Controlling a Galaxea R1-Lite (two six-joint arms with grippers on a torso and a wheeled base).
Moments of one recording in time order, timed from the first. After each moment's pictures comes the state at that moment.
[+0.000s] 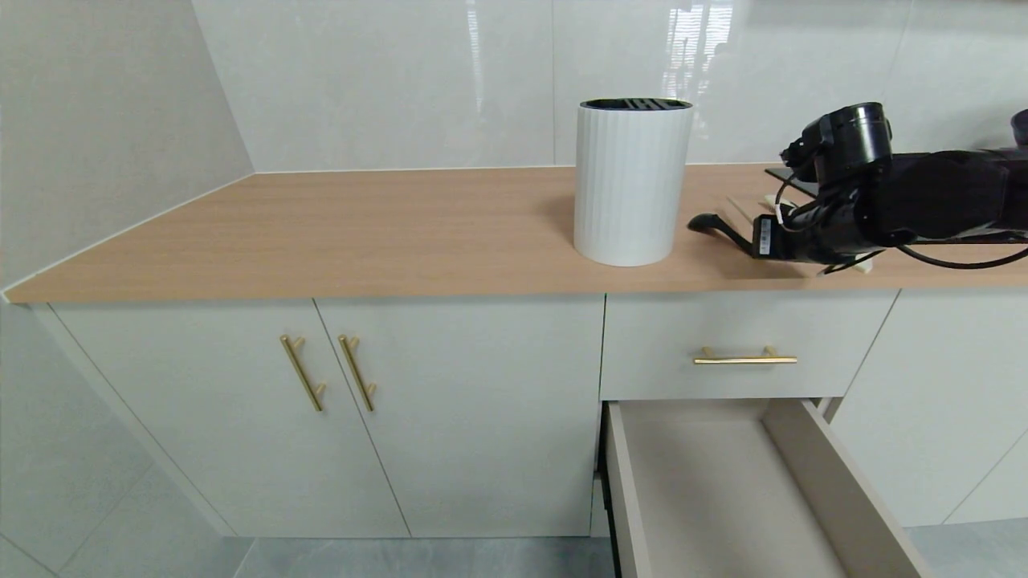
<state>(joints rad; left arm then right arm) 0.00 0.00 0.00 0.00 0.06 -0.02 0.23 2.00 -1.77 0.29 -0.29 0.21</state>
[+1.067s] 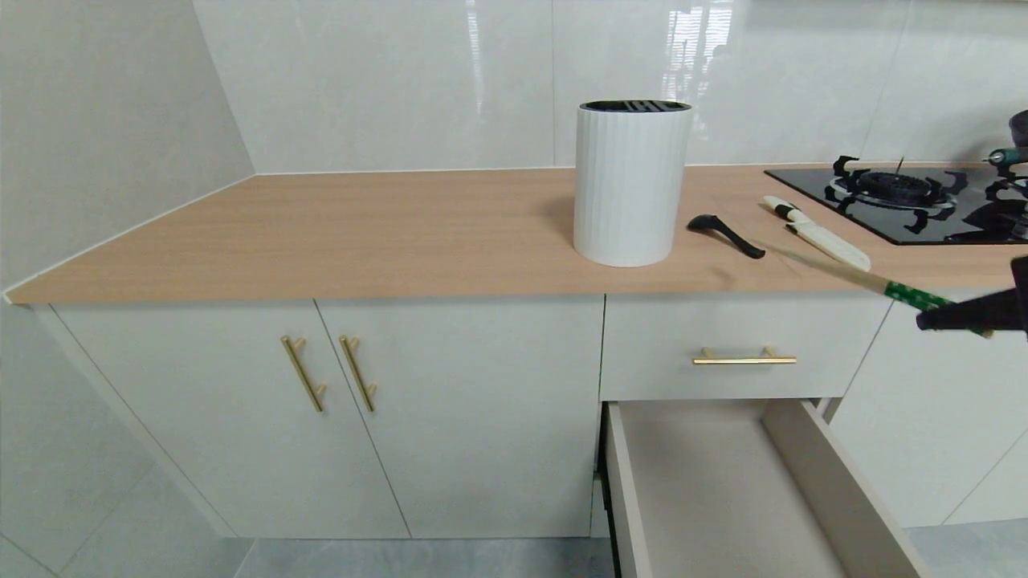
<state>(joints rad) 0.00 0.00 0.00 0.00 0.06 -0.02 0.24 1.29 -1.33 0.70 0.09 0.14</state>
